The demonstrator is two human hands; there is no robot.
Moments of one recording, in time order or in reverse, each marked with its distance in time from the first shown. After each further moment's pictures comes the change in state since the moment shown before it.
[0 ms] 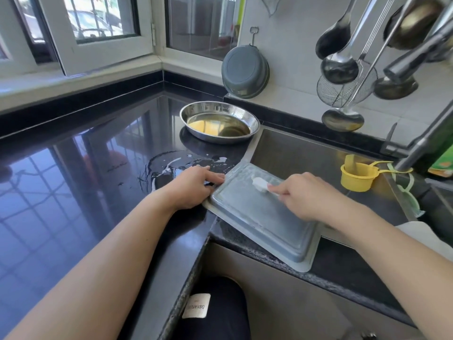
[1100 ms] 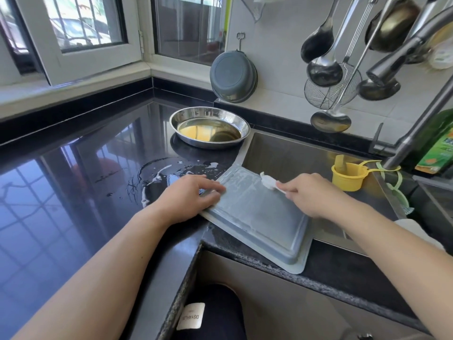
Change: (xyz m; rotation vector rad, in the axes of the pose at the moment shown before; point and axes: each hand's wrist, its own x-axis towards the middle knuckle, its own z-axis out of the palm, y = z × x) left_hand -0.004 0.000 0.013 0.003 0.120 0.102; right_hand 0.014 0.043 0.011 0.131 0.039 0.112
